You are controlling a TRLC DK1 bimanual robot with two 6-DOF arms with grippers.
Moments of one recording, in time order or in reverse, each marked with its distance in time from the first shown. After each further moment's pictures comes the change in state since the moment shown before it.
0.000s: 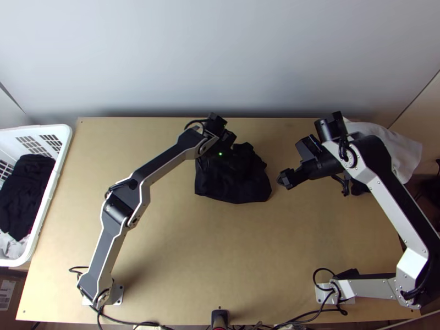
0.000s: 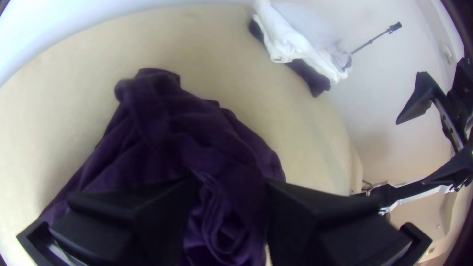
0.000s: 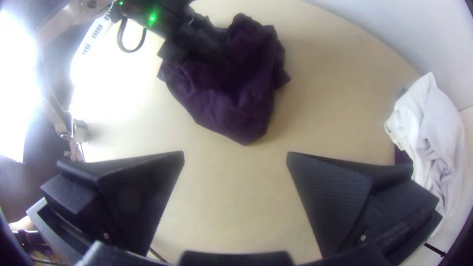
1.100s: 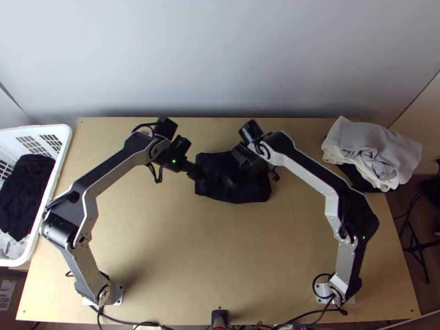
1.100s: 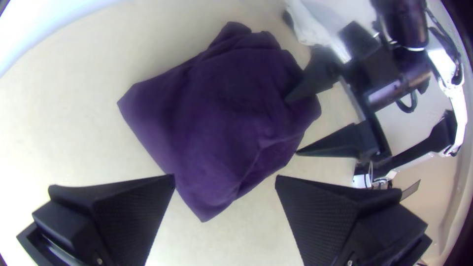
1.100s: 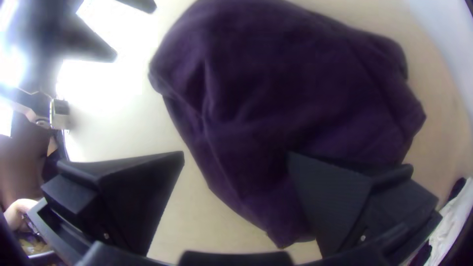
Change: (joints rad) left arm 0.205 -0.421 -0.535 -0.089 -0.013 0.158; right arm 0.251 0.536 0.183 0.240 -0.007 -0.004
